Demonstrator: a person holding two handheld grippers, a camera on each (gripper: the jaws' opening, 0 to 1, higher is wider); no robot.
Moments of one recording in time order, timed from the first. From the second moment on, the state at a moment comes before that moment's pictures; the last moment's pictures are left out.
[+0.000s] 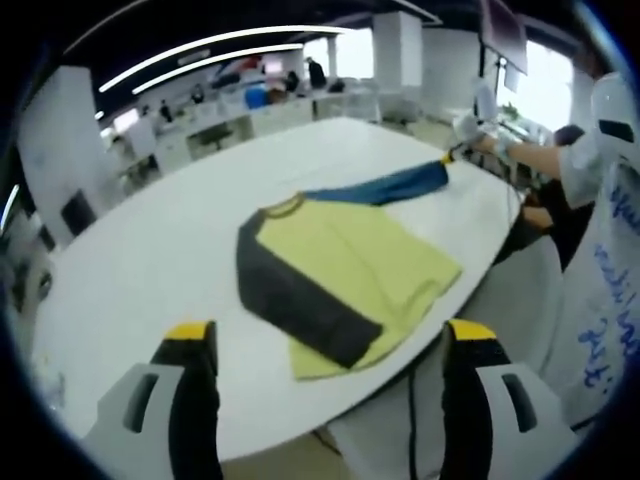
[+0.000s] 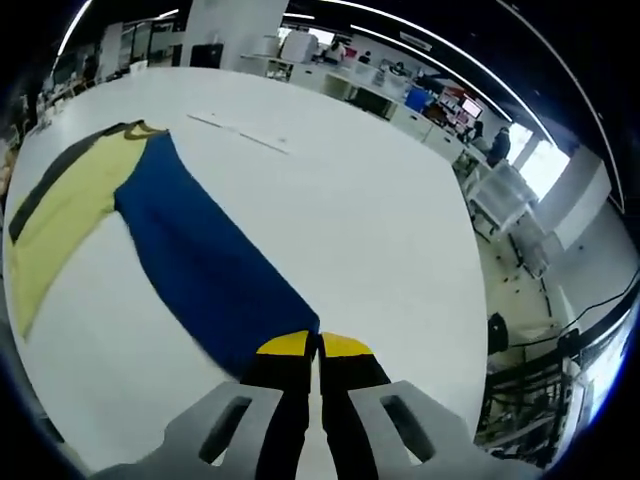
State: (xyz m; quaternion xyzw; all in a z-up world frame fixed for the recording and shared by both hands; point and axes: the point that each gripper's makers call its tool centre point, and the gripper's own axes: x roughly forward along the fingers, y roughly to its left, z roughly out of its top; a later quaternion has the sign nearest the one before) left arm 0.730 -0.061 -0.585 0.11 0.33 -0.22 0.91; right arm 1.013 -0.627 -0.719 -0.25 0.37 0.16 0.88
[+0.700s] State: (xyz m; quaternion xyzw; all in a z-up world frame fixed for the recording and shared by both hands) left arm 0.730 -0.057 -0.586 0.11 0.35 -0.21 0.91; right arm 1.035 -0.643 -0.779 -0.24 0.43 0.15 0.86
